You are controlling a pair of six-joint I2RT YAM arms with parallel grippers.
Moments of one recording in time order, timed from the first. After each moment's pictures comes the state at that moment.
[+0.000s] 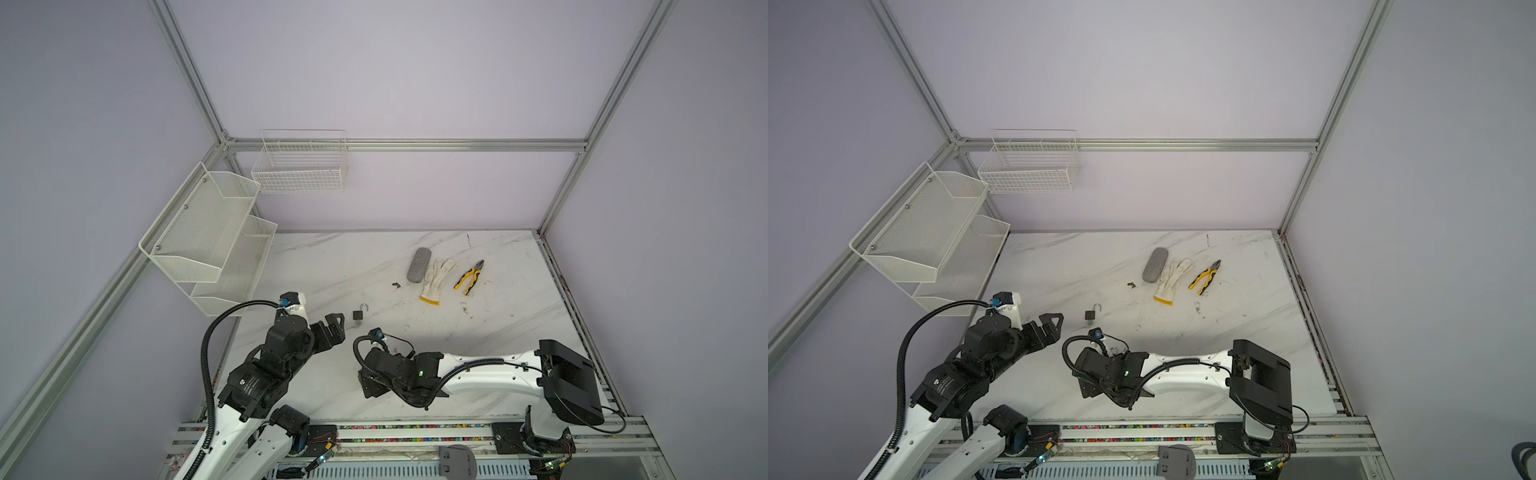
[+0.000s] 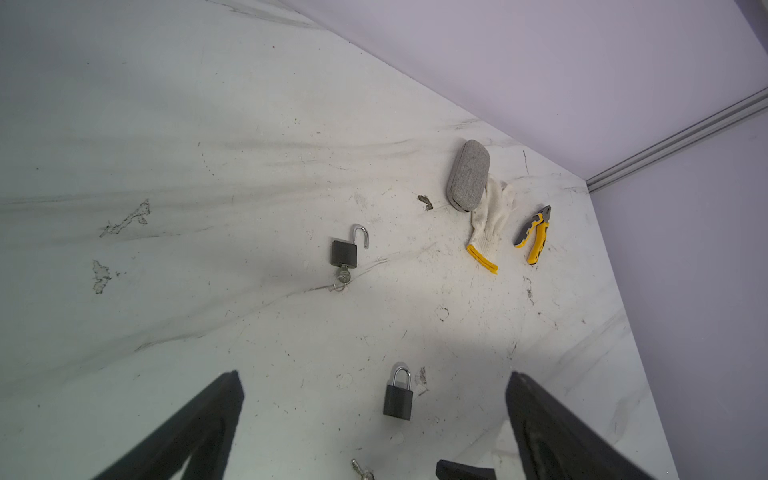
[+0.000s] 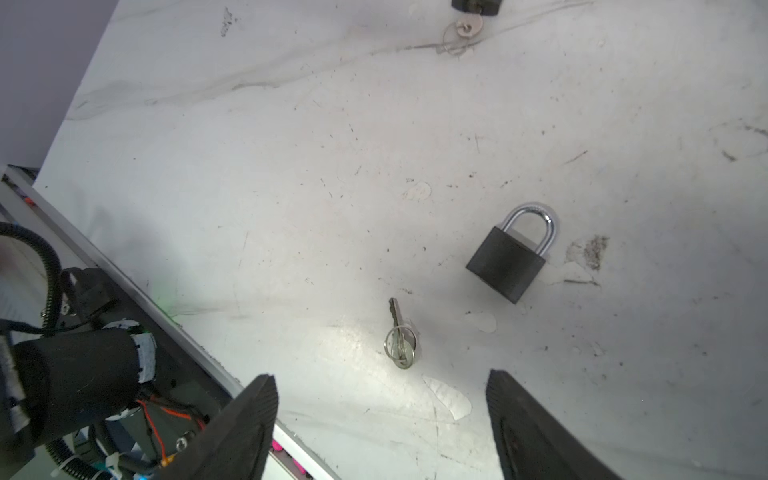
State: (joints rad) left arm -0.44 0.58 0.77 -0.78 -0.16 -0.71; right arm 1.37 1.74 1.15 -0.37 0.27 0.86
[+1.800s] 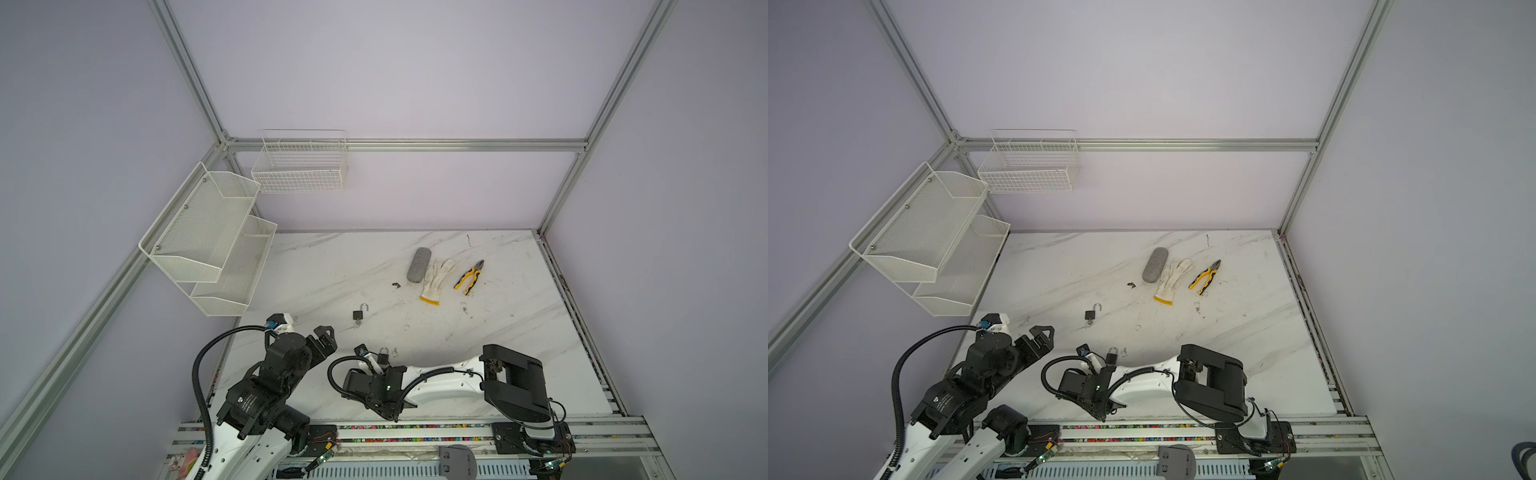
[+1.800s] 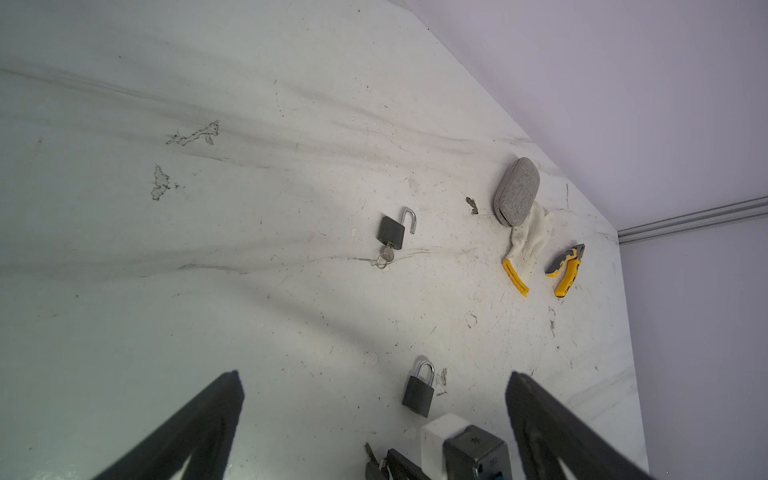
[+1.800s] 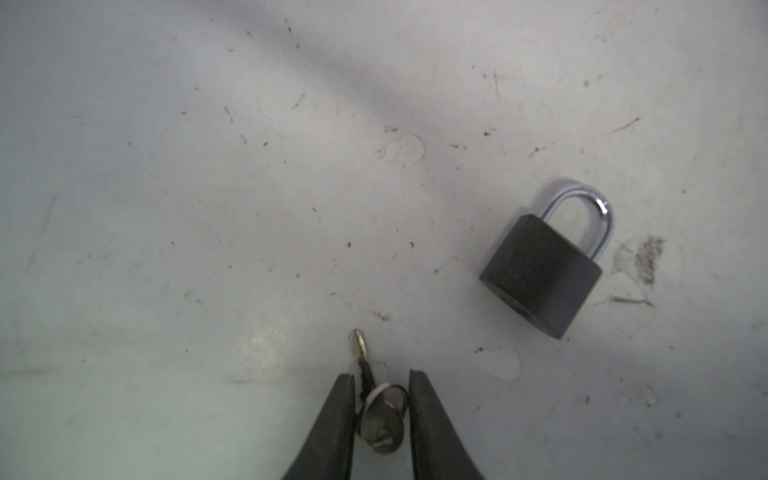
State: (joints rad) left arm -0.44 0.45 0.65 -0.86 -0.24 -0.92; right arm 1.43 2.00 1.29 -0.46 0.43 0.81
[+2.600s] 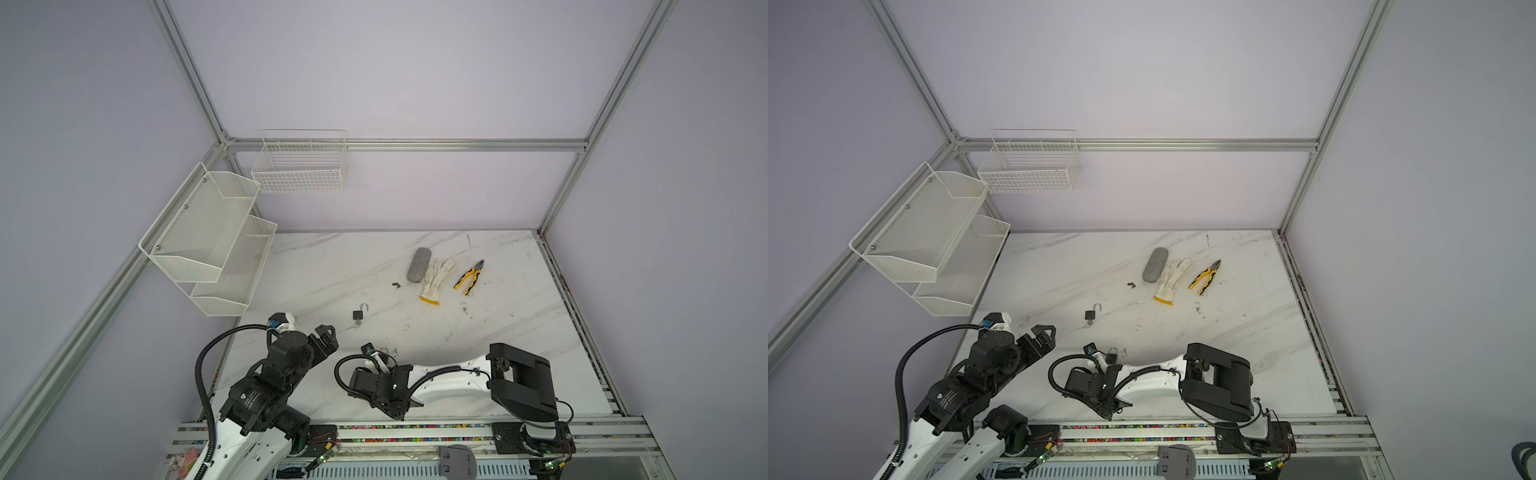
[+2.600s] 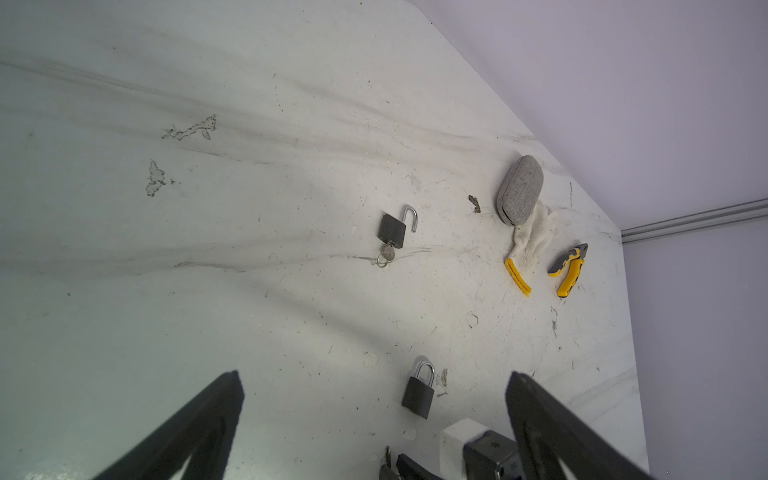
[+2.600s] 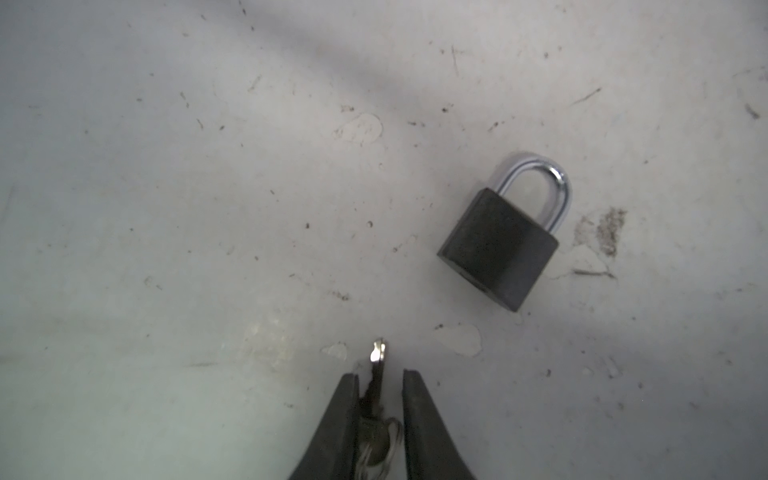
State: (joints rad) left arm -0.44 0.47 0.65 -0.84 -0.23 -0.93; right arm 1.41 1.95 1.23 -0.46 0.42 0.84
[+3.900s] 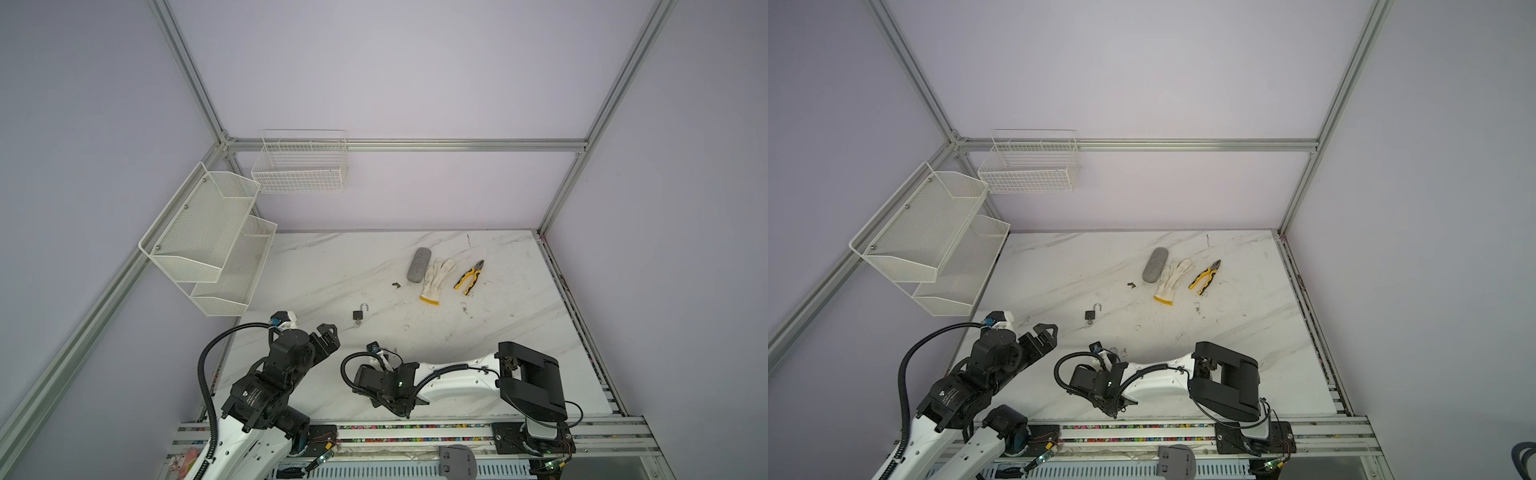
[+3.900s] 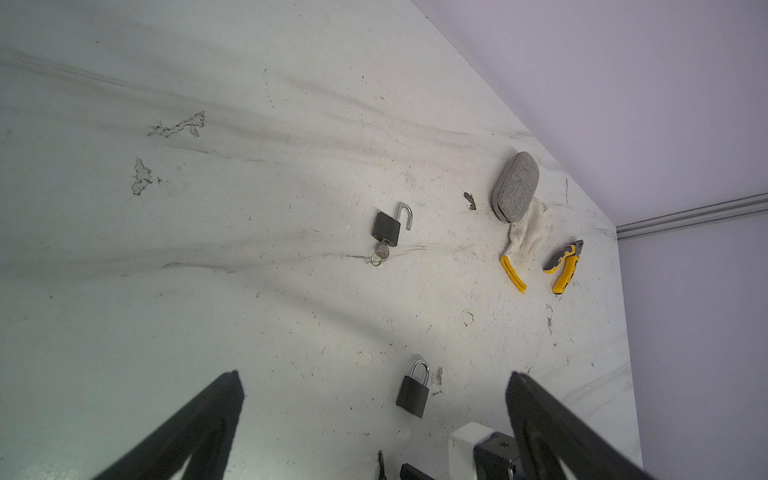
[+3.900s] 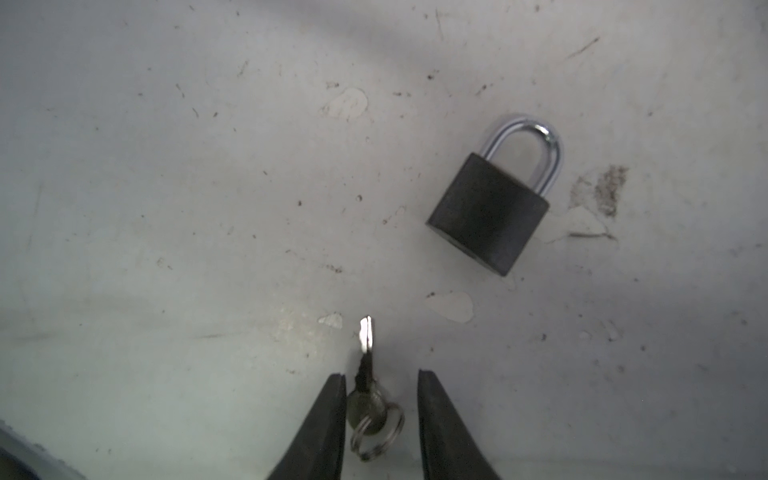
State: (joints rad) left arm -0.44 0.49 0.65 -0.82 -0.22 -0.93; right arm 1.40 1.91 1.19 -0.46 0.34 0.91
